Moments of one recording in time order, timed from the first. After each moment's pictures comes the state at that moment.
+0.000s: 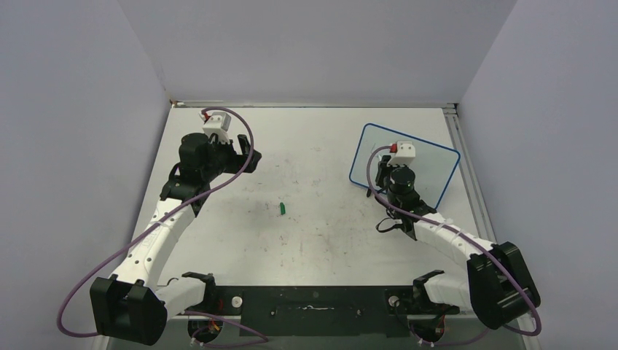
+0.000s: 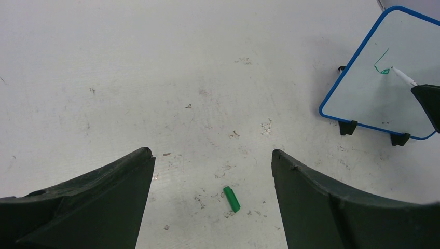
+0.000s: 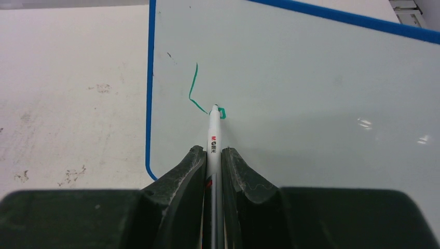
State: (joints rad) left arm -0.21 1.11 0.92 -0.18 0.21 -0.27; right arm 0.40 1.22 0.51 0.46 0.35 0.14
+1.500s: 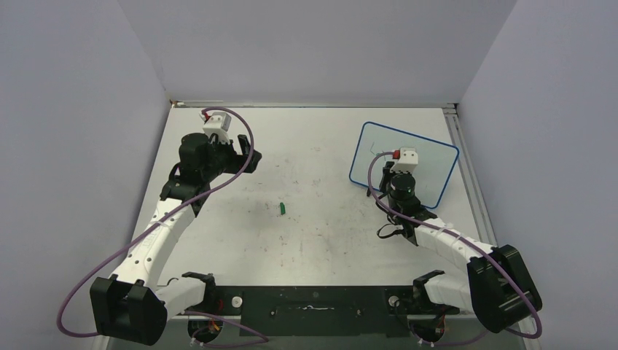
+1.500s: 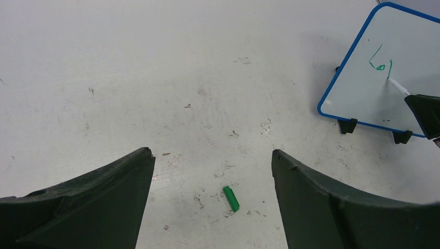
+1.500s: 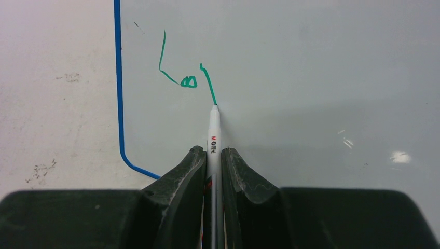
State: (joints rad) left arm -0.21 1.11 0.92 -0.18 0.22 -0.27; right arm 0.40 1.18 0.45 0.47 0.43 0.14
